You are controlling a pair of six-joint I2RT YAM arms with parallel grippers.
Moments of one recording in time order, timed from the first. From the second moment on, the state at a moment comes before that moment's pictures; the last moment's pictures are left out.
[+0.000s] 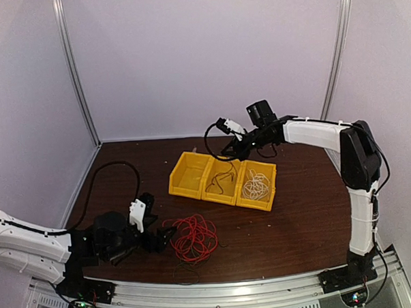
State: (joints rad) left arm -1.15 1.05 0.25 0.42 -0.36 -0.36; right arm 0.51 2.06 1.70 -0.36 -0.55 -0.37
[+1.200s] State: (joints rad) left arm -1.15 1.08 0.25 0.41 -0.37 -0.37; right arm 0.64 2.12 1.73 -0.52 -0.06 -0.49
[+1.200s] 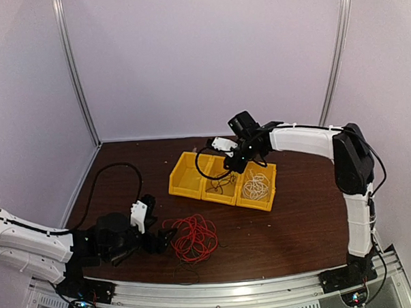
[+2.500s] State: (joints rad) left arm -0.99 1.49 0.36 0.49 -0.08 -0.45; right arm 1.17 1.81 1.18 -0.40 -0.26 -0.68
